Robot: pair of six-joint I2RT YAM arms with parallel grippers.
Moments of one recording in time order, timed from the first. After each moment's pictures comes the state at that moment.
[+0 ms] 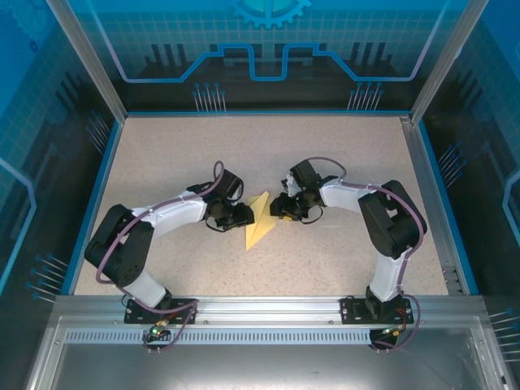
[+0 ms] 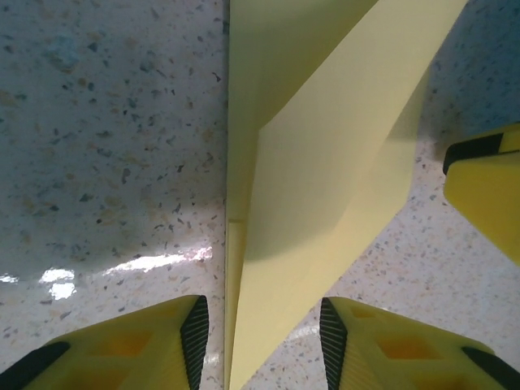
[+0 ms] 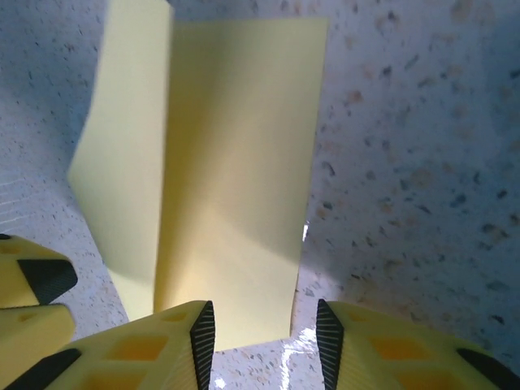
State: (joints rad) left arm -0.54 1.62 0.94 -0.51 0.25 -0.74; right arm 0.51 1.86 1.05 -0.35 -0.52 0.59
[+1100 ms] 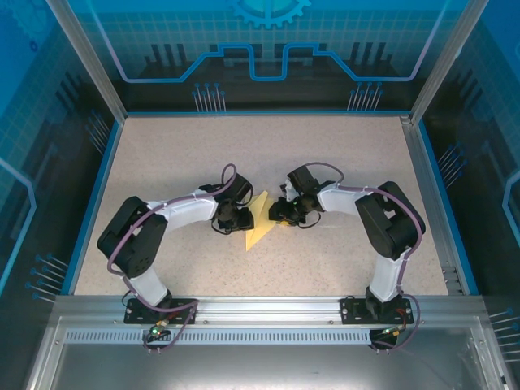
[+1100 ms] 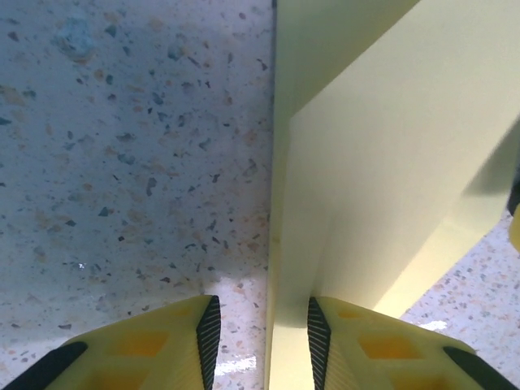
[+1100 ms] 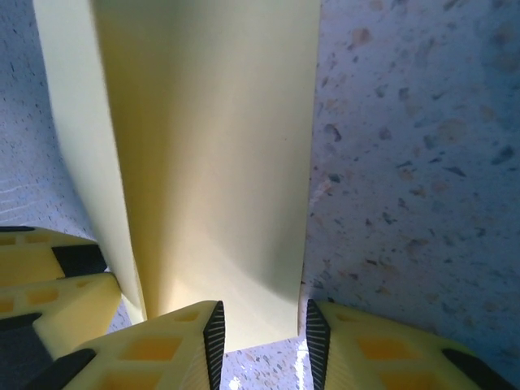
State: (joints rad) left arm -0.58 1.70 0.97 -0.56 0.14 -0.73; right arm 0.54 1.86 1.01 -0.29 -0.52 0.67
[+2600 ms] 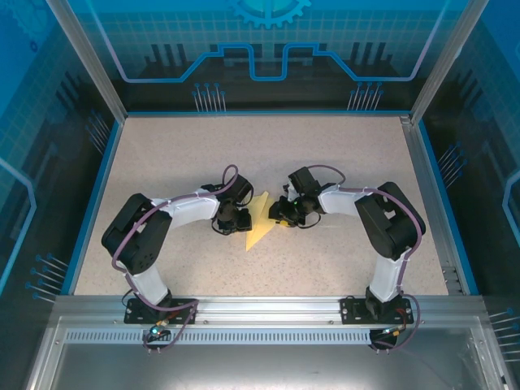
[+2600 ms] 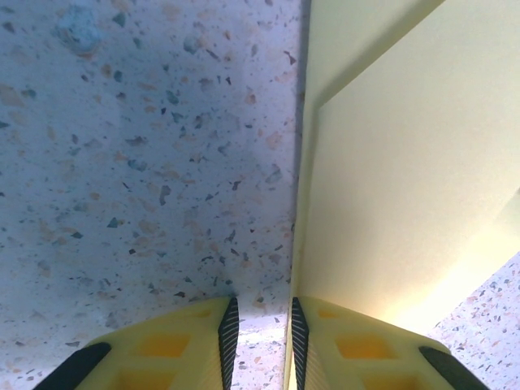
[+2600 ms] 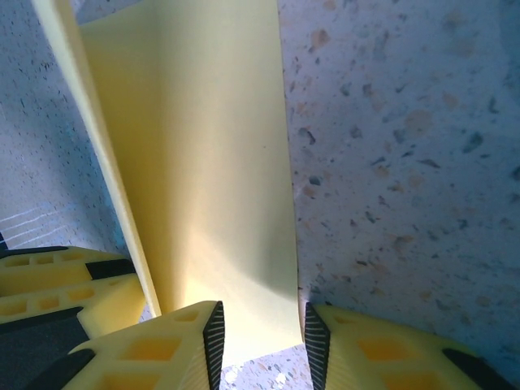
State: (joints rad) left arm -0.58 1.74 0.98 -0.57 0.14 -0.72; right arm 0.54 1.86 0.98 -0.23 -0.53 0.80
